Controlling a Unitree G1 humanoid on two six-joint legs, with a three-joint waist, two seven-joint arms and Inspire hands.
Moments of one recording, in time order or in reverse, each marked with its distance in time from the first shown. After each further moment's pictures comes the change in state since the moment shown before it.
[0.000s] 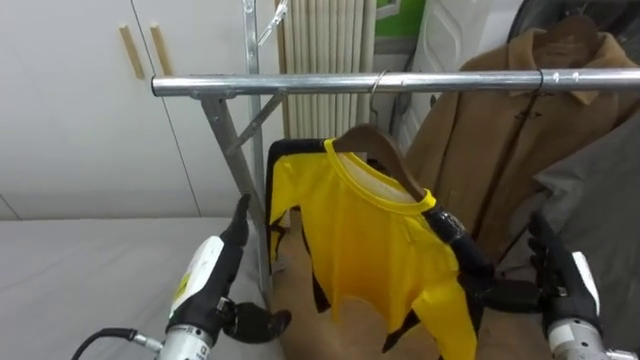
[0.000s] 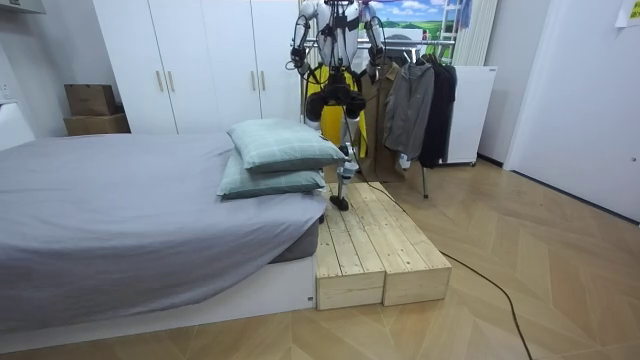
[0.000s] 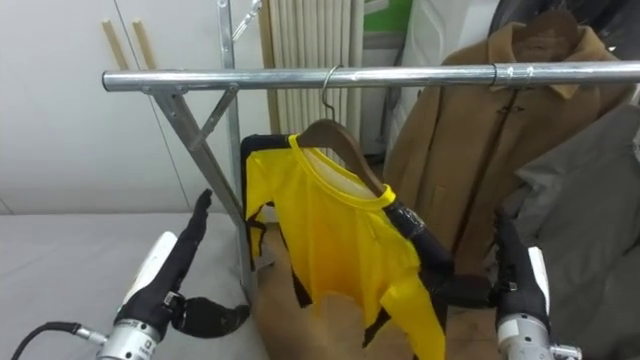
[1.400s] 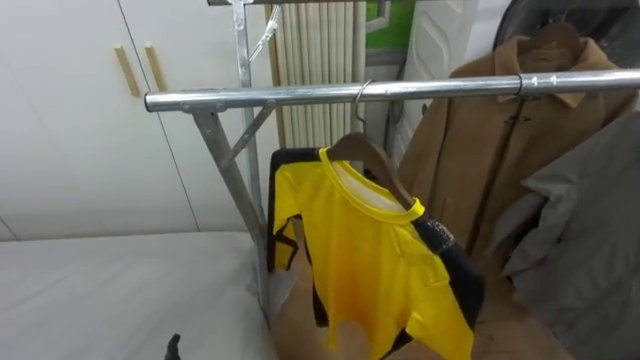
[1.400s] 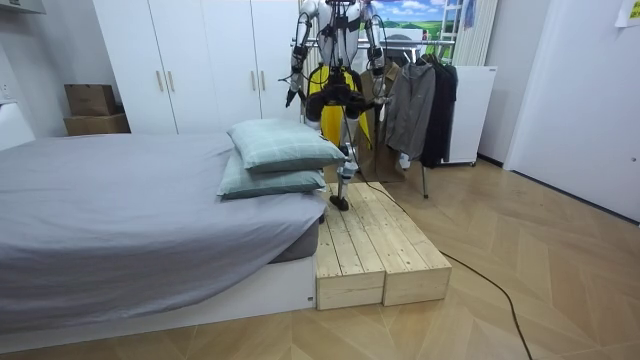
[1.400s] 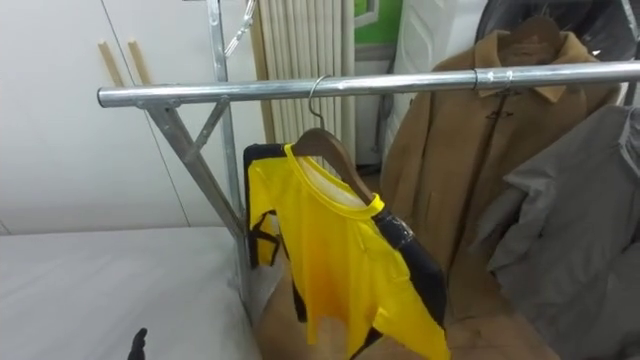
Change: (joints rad) left arm 0.122 -0.048 0.098 0.497 -0.054 -0.054 0.041; right arm 0.279 0.143 -0.105 0.676 0.236 0.010 0.455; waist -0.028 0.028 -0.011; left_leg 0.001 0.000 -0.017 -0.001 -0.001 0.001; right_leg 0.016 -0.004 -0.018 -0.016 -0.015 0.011
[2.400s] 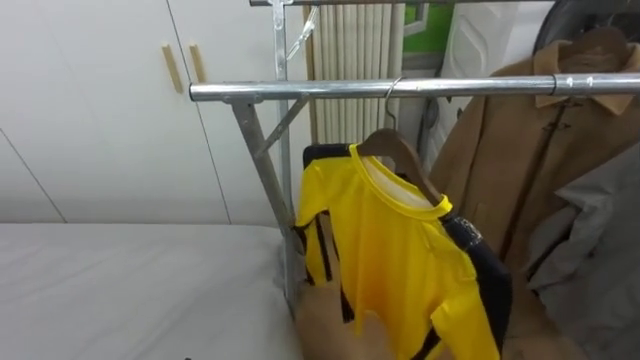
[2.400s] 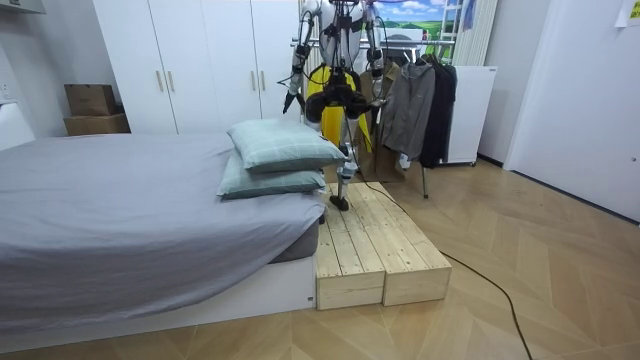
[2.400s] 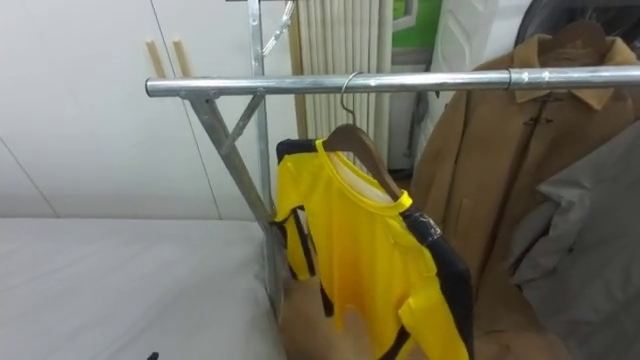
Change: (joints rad) left arm -0.023 -0.034 -0.001 0.078 0.011 -0.012 -0.048; right arm -0.039 0.021 0.014 0.026 -0.172 0.004 -0.046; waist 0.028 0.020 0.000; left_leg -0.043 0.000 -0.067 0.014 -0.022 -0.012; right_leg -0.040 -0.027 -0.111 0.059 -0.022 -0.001
